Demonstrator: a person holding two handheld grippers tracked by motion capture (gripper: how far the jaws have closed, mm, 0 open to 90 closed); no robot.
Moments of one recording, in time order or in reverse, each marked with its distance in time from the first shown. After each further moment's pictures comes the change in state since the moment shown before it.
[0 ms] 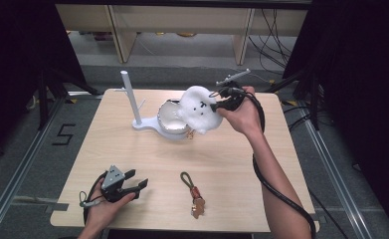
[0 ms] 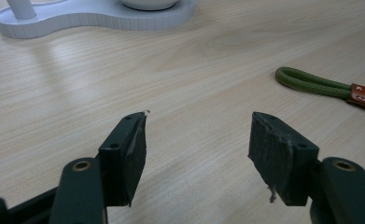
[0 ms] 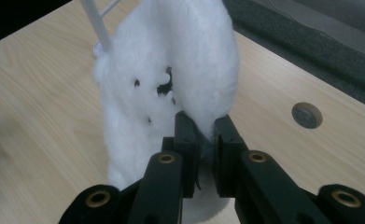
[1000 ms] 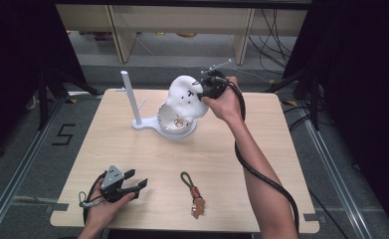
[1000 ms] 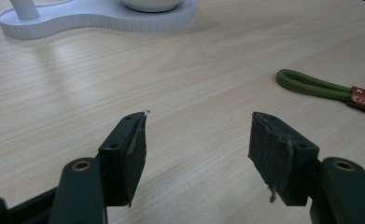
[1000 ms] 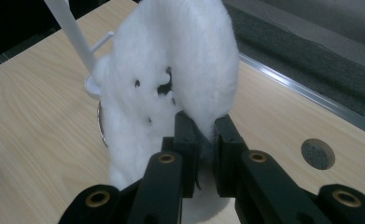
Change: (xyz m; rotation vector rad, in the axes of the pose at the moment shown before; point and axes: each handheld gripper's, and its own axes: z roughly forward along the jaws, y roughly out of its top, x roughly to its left) left arm 0.000 -0.001 0.000 -0.014 -0.004 -0.013; right arm 0.003 0.039 0.044 -0.035 -0.017 0.014
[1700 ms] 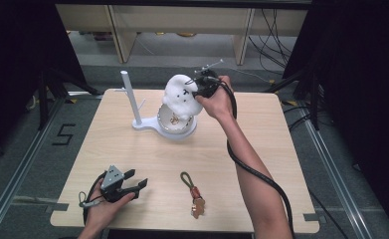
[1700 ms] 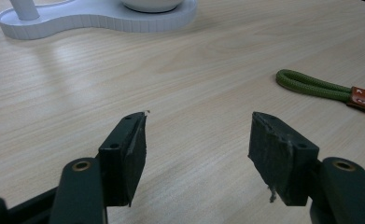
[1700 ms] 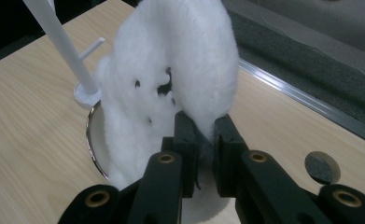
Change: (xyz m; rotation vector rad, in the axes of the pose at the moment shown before) left arm 0.000 0.000 -0.001 0.003 0.006 0.001; right arm 0.004 0.007 0.025 -0.004 -0.026 -0.008
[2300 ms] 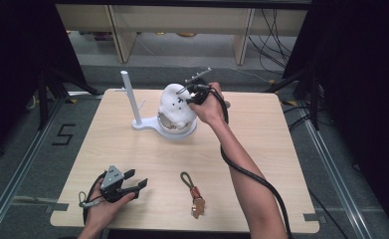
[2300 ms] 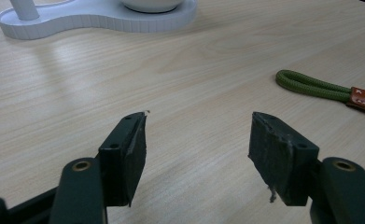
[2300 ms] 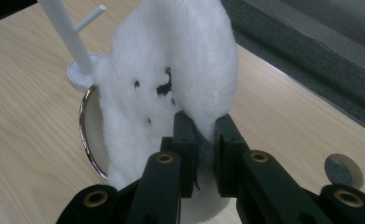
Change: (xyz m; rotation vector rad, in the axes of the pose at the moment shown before) left arm 0.000 0.000 0.000 -0.001 -0.001 0.000; right arm 0.014 -0.010 0.033 0.059 -0.017 -0.071
